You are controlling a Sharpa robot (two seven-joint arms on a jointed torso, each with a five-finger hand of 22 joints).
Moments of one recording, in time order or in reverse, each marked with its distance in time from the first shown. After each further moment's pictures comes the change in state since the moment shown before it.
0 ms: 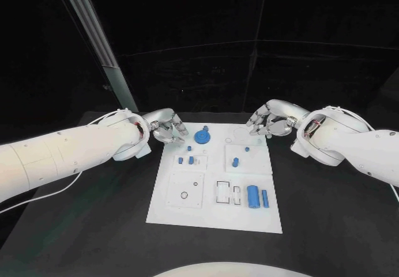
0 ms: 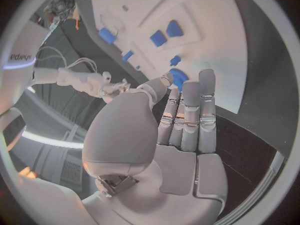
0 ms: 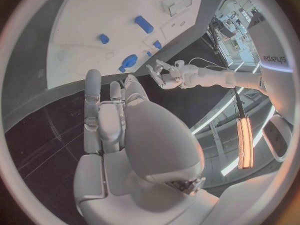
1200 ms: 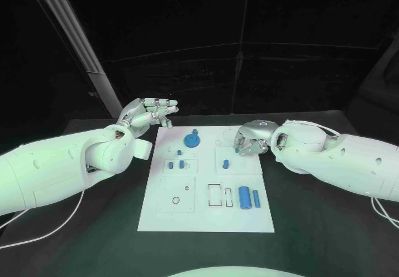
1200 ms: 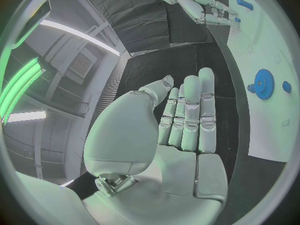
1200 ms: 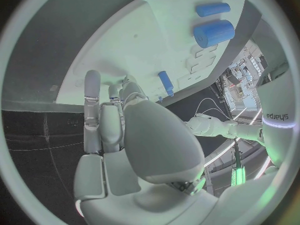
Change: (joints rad) left arm -0.004 -0.071 -0.005 0.162 1.048 -0.056 0.350; left_hand -0.007 0.033 -0.016 0.016 0.000 0.027 -0.006 0.003 0.005 0.072 -0.018 0.096 0.013 -0.060 -0.003 -0.056 -0.068 -0.002 -0.030 0.002 -0.076 -0.057; right arm -0.064 0.070 -0.002 -0.022 -0.441 0.135 -0.104; right_hand 0.020 -0.008 0.099 -0.015 -0.100 0.030 0.013 -0.111 -0.002 0.022 0.026 -0.234 -0.232 0.007 0.018 0.033 0.055 0.000 0.000 0.007 0.043 0.031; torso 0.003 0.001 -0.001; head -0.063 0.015
